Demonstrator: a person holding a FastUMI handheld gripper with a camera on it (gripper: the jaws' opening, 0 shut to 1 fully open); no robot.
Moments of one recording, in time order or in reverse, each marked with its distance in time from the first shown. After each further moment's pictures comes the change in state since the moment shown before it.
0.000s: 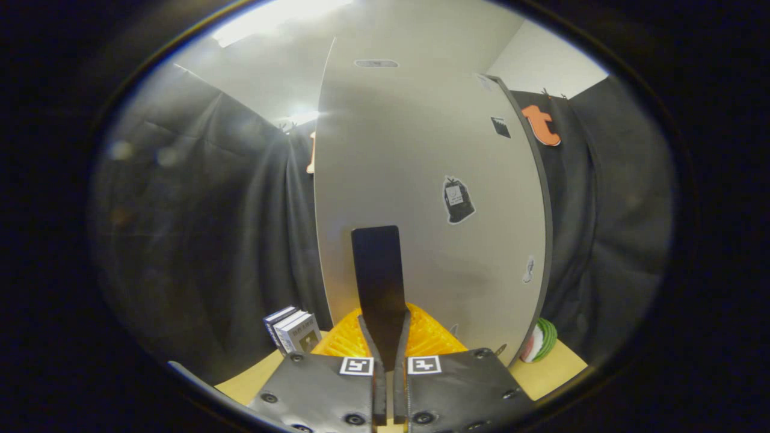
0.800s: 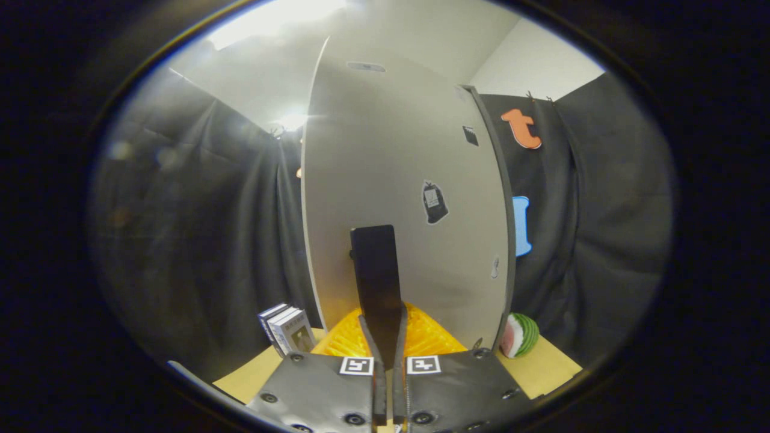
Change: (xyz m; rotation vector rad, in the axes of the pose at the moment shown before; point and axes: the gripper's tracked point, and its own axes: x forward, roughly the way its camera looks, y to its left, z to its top) arm -0.047 -0.032 0.006 0.007 -0.010 -0.051
